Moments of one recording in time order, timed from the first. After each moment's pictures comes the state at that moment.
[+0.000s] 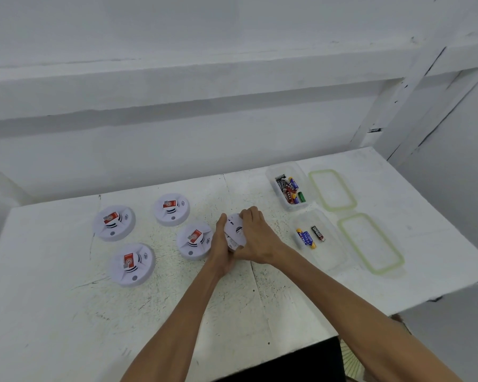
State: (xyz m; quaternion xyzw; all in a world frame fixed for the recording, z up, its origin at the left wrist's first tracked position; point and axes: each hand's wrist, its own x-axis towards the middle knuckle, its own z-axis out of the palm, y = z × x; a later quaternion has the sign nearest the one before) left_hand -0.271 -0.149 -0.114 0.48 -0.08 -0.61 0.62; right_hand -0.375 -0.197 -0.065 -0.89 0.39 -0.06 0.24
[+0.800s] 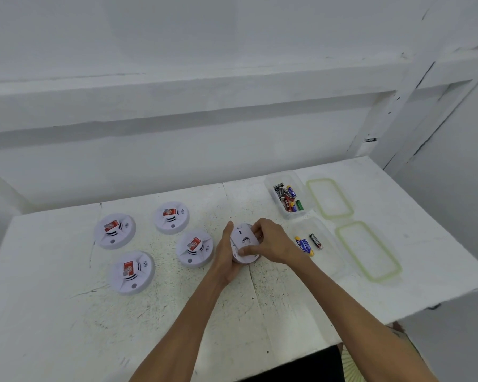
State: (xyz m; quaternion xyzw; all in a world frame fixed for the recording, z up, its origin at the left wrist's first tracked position) left_hand -0.277 -0.148 -0.108 0.44 -0.09 -0.67 0.59; right_hand -0.404 -0.217 -0.052 -0.80 0.46 -0.07 0.38
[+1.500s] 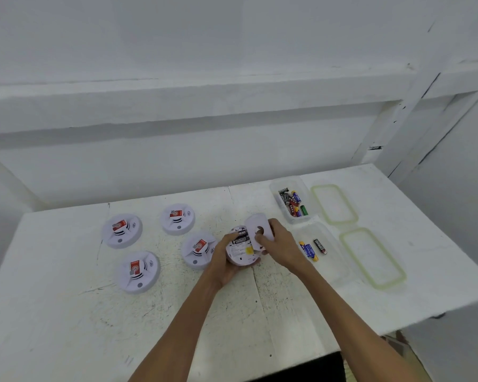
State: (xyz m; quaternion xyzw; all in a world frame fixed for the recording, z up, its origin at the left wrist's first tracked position) left_hand -0.259 -0.135 -0.110 0.43 -0.10 -0.66 0.60; right_hand -0.407 -0.209 -0.053 -0.71 0.50 -0.18 0.45
